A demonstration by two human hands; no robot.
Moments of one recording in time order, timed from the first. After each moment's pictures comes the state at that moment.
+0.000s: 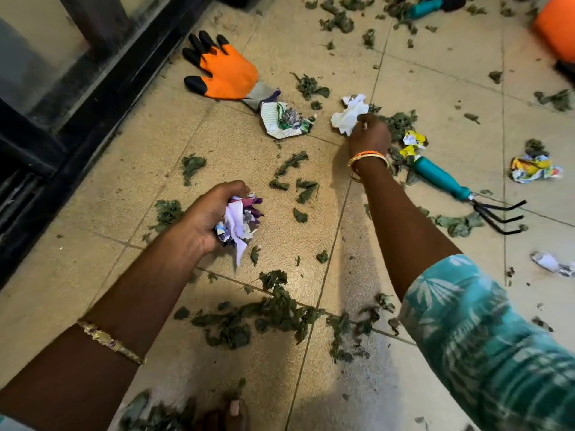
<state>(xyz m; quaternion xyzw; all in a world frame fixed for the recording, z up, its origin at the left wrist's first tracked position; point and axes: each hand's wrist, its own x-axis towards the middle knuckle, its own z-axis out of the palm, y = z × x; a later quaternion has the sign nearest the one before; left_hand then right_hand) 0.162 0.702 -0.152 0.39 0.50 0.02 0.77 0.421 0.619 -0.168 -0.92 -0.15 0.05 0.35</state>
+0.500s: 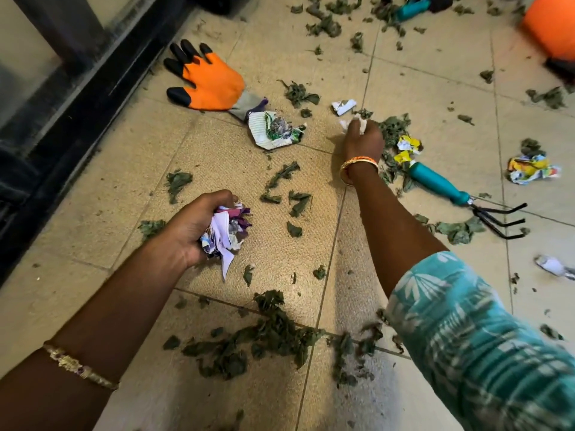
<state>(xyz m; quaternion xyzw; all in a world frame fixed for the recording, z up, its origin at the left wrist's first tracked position) 0.177 0.719 -0.160 0.40 0.48 0.00 0.78 0.446 0.634 -0.195 -0.89 -0.10 0.01 0.45</state>
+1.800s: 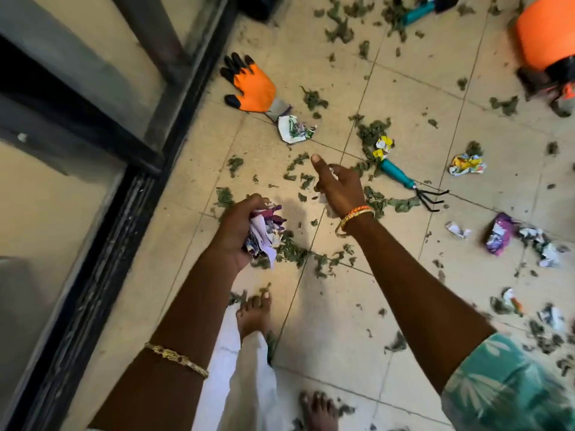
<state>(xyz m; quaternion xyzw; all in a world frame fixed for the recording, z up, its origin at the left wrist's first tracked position) 0.111 0.653 0.061 0.28 0.55 -0.02 0.79 0.274 0.569 0.059 -0.82 -0.10 0.34 0.46</state>
